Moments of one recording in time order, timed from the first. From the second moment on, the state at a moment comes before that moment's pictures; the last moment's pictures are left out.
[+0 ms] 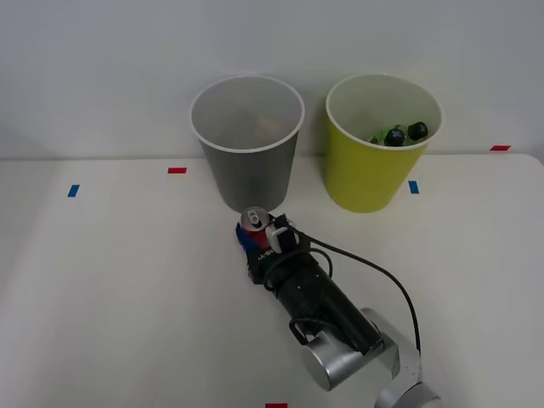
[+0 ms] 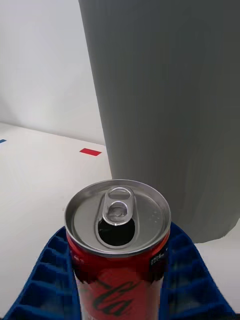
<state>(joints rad) -0.21 -0.10 0.57 -1.27 -0.27 -0.22 1.70</state>
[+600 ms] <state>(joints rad) -0.14 -0.13 0.57 -1.29 -0.28 -0.29 1.68</state>
